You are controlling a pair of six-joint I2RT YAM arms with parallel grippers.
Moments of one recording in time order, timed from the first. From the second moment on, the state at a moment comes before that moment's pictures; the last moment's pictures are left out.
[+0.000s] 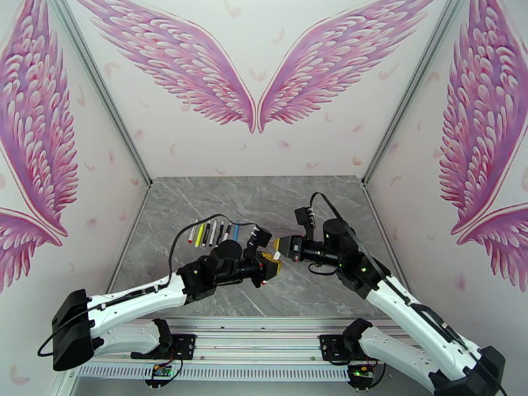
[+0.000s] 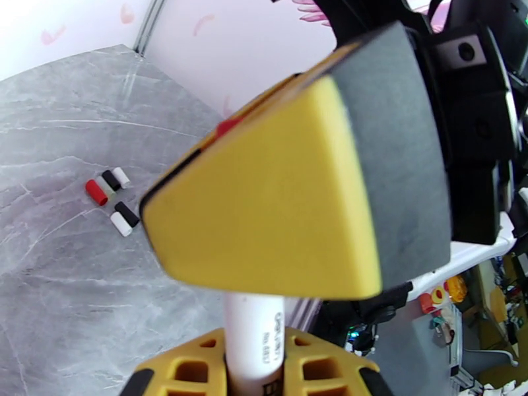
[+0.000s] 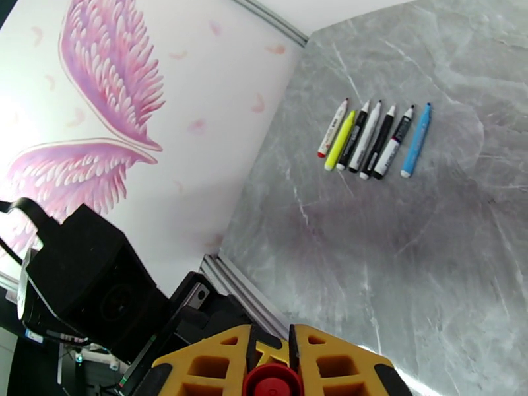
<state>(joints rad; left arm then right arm) -1.06 1.22 0.83 0.01 0.17 -0.44 0.54 0.93 0.87 -0.31 -0.43 0.77</state>
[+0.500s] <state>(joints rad) -1.12 1.24 0.83 -0.16 0.11 -0.39 0.44 0.93 0.94 -0.47 -0.29 0.67</state>
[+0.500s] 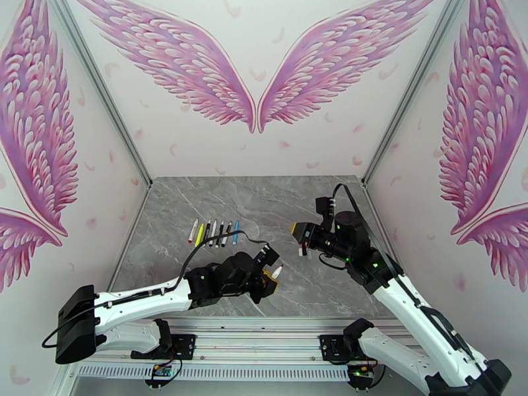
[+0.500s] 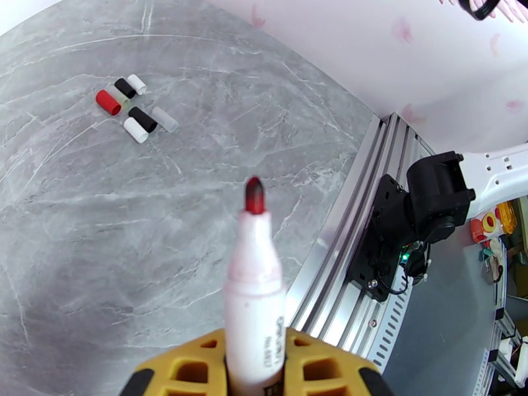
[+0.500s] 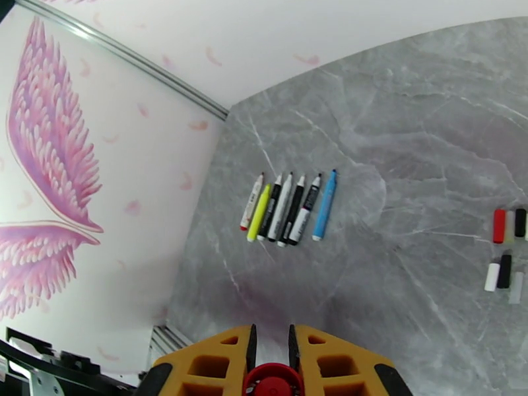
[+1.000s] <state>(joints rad) -0.98 1.03 0.68 -0.12 0.02 -0.50 0.27 1.19 0.97 -0.79 -0.18 0.37</state>
